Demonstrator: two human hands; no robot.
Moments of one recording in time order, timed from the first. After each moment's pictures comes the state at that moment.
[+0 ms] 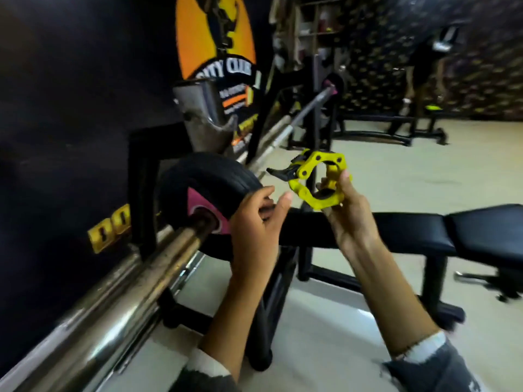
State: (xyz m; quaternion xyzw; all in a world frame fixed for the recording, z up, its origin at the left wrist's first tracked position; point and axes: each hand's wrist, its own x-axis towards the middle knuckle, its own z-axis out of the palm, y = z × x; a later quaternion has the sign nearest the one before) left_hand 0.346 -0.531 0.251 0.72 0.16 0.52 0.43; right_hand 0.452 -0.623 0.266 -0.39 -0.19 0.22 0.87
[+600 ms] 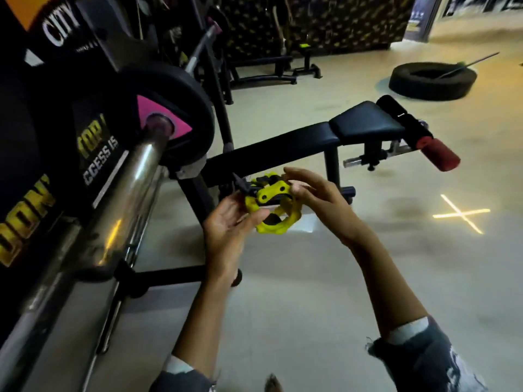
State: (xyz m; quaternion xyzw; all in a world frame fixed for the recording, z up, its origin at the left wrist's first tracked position) left_hand 0.113 -0.600 0.167 0.58 0.00 0.22 0.78; right_hand 0.180 -0.757 0.202 -0.68 -0.26 0.12 0.67
